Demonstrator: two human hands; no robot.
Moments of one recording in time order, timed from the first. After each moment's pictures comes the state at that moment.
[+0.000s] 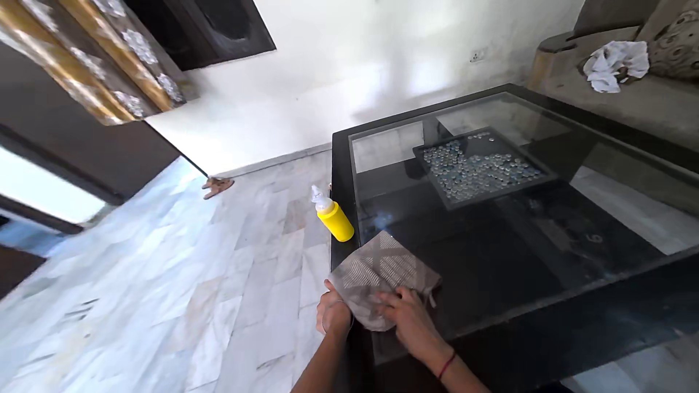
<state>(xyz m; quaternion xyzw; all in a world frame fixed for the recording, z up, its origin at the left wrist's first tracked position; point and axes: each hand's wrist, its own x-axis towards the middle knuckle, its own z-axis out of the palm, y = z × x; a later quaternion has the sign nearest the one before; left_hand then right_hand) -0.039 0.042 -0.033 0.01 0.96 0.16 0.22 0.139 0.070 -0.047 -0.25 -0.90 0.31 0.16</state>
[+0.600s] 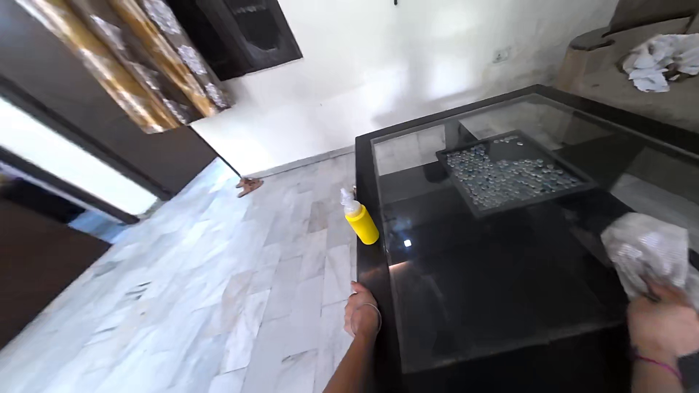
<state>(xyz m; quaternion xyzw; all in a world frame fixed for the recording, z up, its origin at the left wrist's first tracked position) -0.040 0.050 -0.033 -0.04 0.95 0.19 0.24 0.376 0.204 -0.066 -0.78 -0.47 0.12 0.39</state>
